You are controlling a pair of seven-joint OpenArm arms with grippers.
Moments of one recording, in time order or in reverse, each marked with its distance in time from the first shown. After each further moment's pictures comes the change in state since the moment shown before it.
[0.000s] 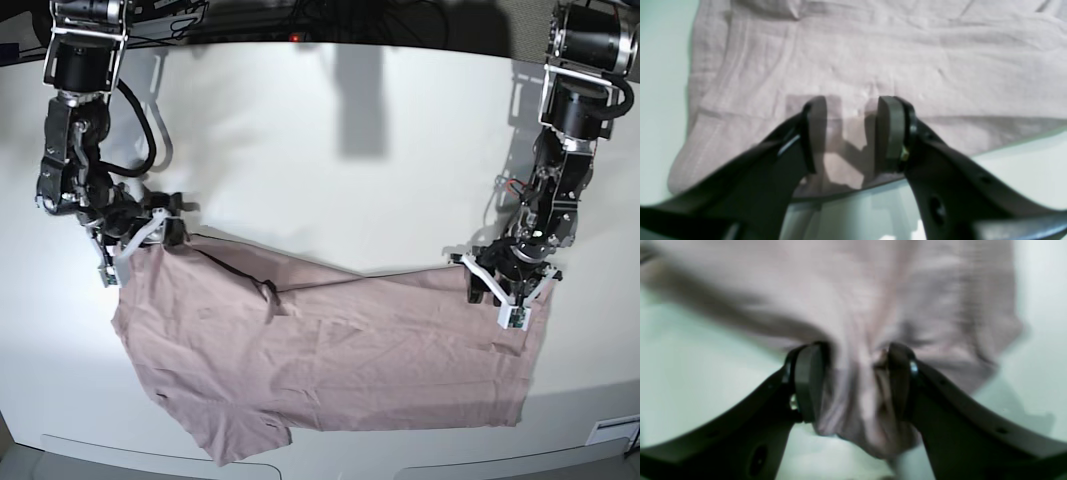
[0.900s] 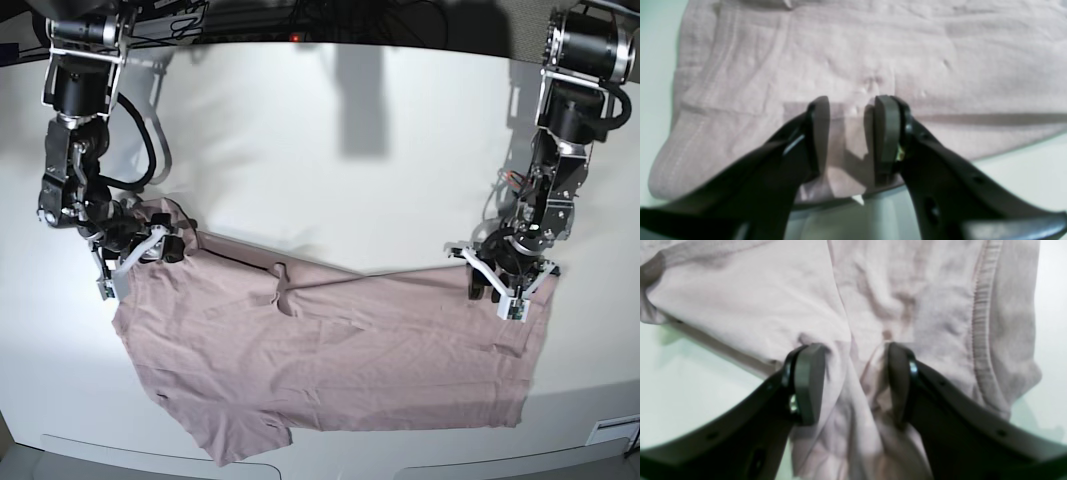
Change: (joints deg) left arm -1.3 0.5 -0.1 -10.2 3.7 -1.3 -8.5; right arm 4.7 1.2 0.1 -11.5 -4.5 1.0 3.8
